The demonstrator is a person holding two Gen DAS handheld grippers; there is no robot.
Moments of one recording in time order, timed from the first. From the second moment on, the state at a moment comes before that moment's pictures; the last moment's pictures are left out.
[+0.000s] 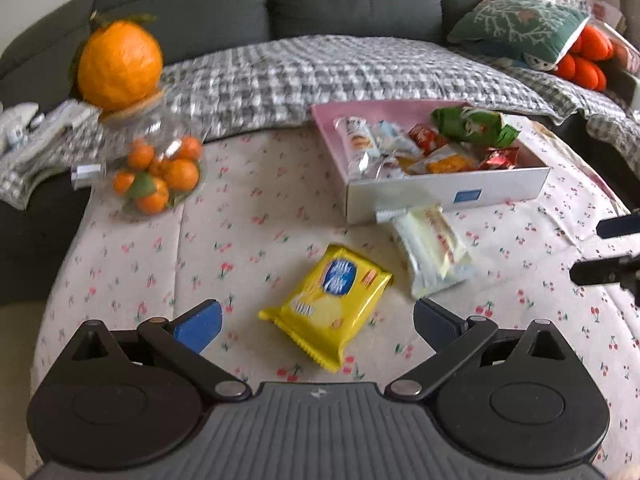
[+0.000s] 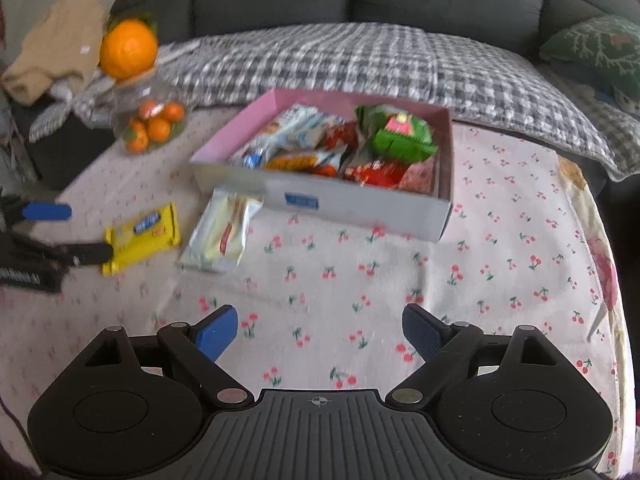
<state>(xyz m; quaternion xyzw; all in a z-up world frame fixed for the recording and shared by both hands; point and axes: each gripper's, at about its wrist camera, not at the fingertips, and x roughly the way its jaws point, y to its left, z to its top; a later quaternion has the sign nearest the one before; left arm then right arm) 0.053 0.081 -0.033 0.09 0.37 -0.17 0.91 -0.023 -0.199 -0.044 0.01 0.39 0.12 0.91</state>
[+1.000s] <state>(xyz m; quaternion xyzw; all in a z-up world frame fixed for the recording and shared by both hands) 0.081 0.086 -0.075 0.09 0.36 -0.23 0.90 0.006 -0.117 -0.082 -0.05 0.38 0.17 0.91</state>
